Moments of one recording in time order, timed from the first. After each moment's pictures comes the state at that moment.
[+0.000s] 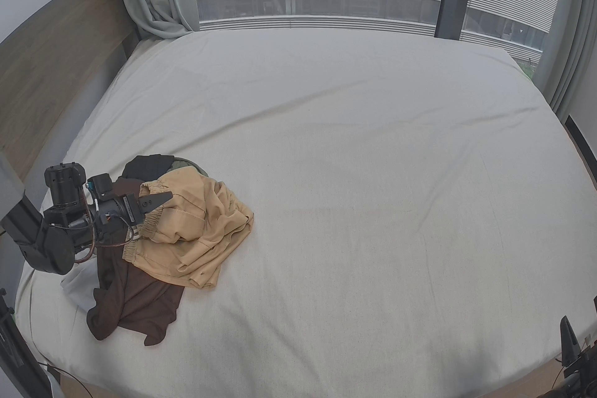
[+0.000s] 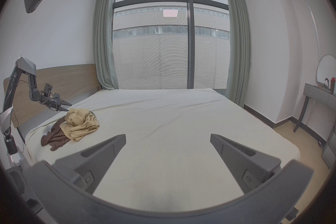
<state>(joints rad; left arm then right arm) 0.10 1.99 -0.68 -0.94 -0.53 -0.29 -0.01 0.02 -0.02 0.00 -0.02 0.00</state>
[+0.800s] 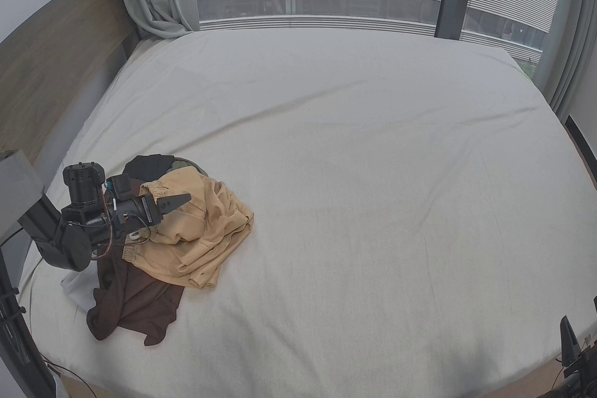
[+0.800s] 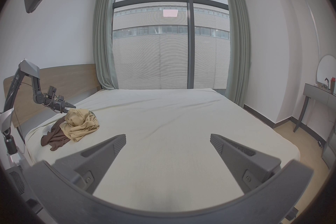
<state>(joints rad) 0.04 2.08 -0.75 -0.94 -0.55 -0.29 -0.01 0.02 -0.02 0.00 -0.02 0.00</state>
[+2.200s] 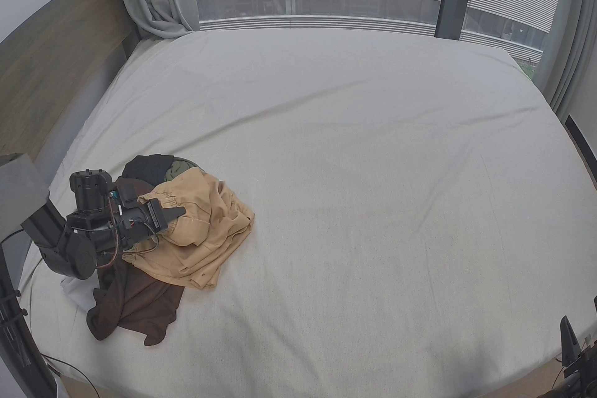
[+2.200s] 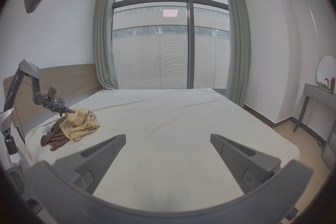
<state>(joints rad) 0.00 2.08 -0.71 -0.95 -0.55 -0.47 -0.01 0.02 -0.02 0.00 -0.02 0.00</state>
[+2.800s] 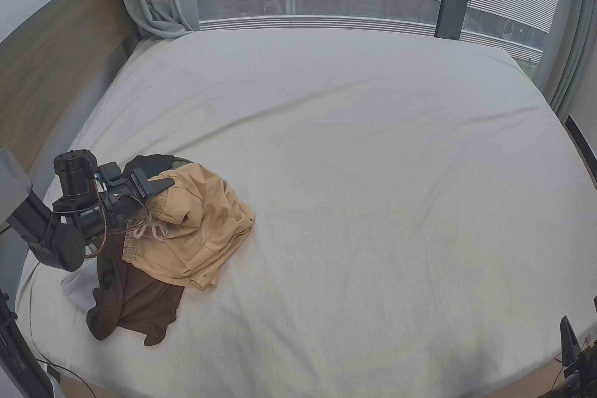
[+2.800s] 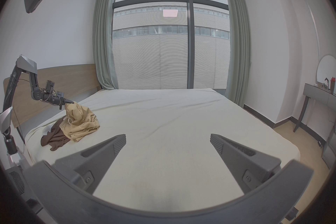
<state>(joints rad) 0.01 1.99 -0.72 -1.00 -0.50 -0.73 -0.01 0.02 -0.02 0.00 -0.02 0.00</state>
